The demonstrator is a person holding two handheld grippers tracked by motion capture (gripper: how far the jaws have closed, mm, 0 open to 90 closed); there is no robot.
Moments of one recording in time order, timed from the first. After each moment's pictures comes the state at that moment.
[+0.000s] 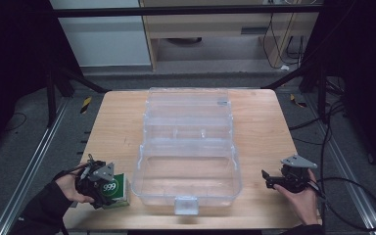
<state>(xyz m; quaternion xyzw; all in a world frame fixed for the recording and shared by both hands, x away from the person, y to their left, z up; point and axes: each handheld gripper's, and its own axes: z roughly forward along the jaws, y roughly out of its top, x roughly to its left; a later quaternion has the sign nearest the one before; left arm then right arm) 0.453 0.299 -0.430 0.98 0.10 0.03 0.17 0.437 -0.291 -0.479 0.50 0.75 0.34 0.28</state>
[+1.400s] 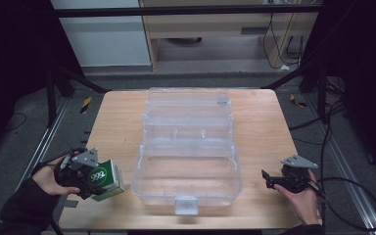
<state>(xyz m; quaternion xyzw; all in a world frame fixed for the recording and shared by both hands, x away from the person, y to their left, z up) 0.447 0.319 -0.360 0.96 0.17 0.06 0.21 0.436 -0.292 -0.479 0.50 0.74 0.34 0.28</state>
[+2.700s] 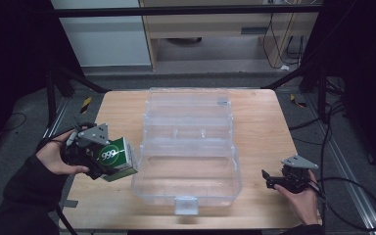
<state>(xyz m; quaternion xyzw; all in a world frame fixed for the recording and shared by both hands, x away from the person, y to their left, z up) 0.461 0.264 -0.288 0.96 0.12 0.09 0.24 0.435 -0.292 -0.478 0.50 0.74 0.35 0.28</state>
